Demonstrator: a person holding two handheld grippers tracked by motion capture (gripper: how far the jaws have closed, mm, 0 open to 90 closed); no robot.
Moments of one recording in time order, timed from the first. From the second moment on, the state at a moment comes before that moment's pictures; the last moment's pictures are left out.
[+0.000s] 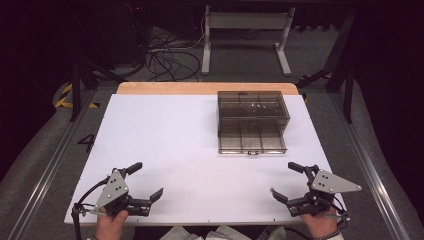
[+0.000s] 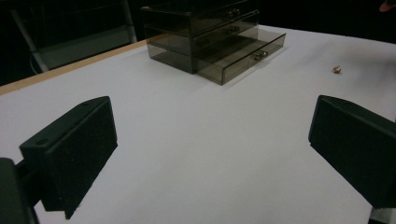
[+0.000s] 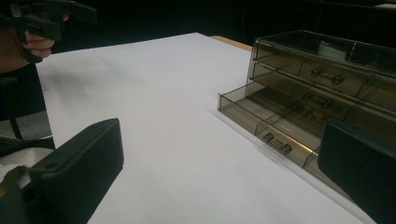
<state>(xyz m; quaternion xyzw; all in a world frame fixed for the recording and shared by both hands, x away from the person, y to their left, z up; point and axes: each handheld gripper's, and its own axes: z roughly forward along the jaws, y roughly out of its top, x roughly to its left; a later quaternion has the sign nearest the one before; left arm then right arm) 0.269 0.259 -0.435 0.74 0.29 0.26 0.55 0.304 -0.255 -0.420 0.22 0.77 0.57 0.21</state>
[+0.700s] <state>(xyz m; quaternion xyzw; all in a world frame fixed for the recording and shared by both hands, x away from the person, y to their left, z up) 0.270 0.261 -0.435 0.74 0.30 0.26 0.54 0.304 -0.251 -0.416 0.21 0.78 0.55 0.21</state>
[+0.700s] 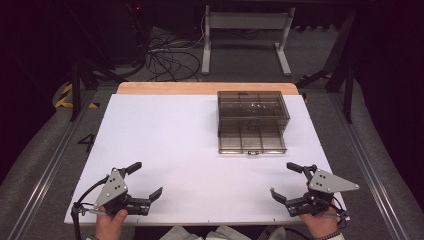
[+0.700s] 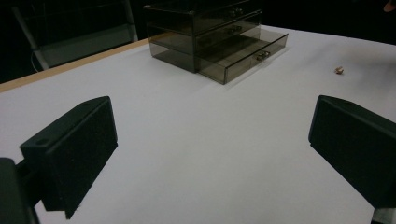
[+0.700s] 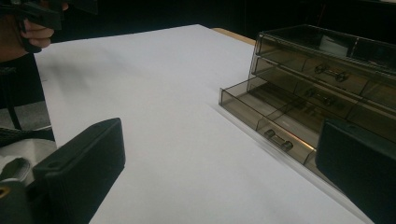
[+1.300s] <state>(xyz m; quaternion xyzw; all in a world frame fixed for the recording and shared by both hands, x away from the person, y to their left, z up) 0.270 0.261 -0.436 0.74 0.30 0.26 0.54 0.330 -0.252 -0.395 0.23 0.80 0.52 0.19</state>
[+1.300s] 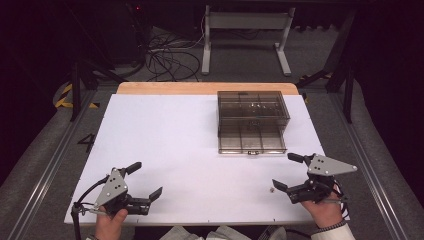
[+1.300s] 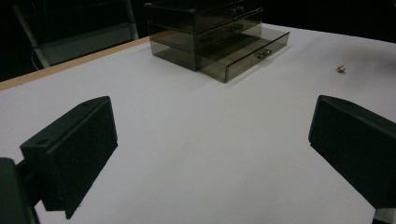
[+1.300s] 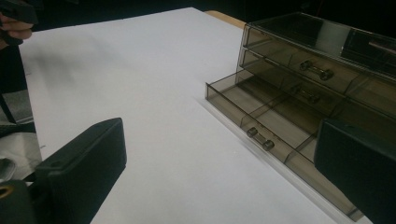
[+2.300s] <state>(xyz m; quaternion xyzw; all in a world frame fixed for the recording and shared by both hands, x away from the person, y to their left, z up) 0.271 0.262 -0.436 0.74 0.30 0.26 0.54 0.364 -0.242 -0.384 0.23 0.83 0.48 0.17</state>
